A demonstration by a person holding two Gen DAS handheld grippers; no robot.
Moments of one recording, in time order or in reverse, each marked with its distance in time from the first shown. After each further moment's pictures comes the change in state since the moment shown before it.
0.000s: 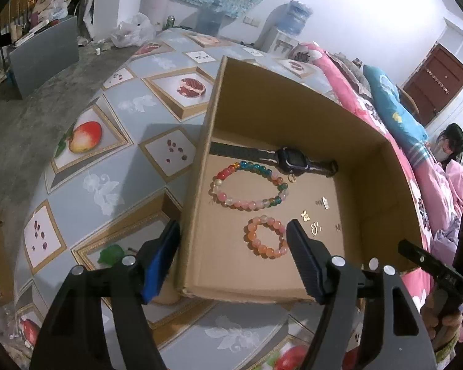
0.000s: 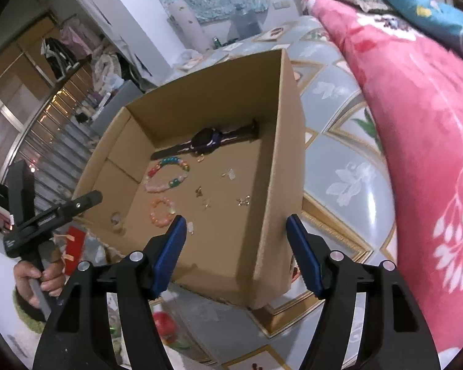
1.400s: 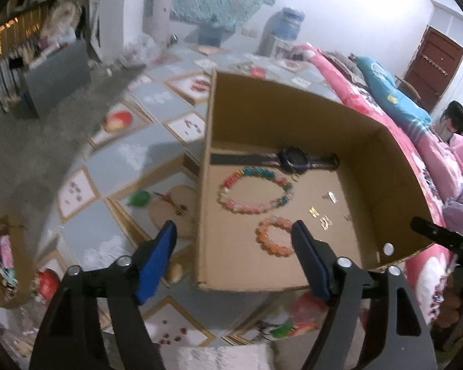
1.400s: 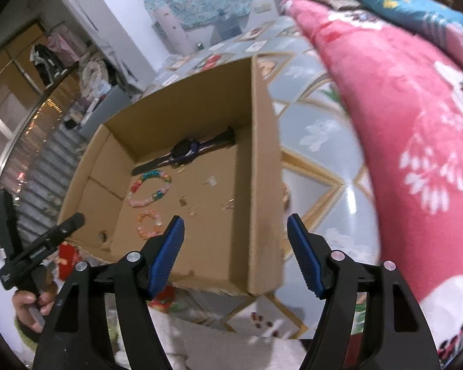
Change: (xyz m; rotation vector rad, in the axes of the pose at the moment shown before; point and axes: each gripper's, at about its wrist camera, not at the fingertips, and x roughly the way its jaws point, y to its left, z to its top) left arm -0.053 -0.013 -0.076 0.084 -0.102 0.102; right arm -0.035 -0.003 -0.053 0.052 -0.039 -0.085
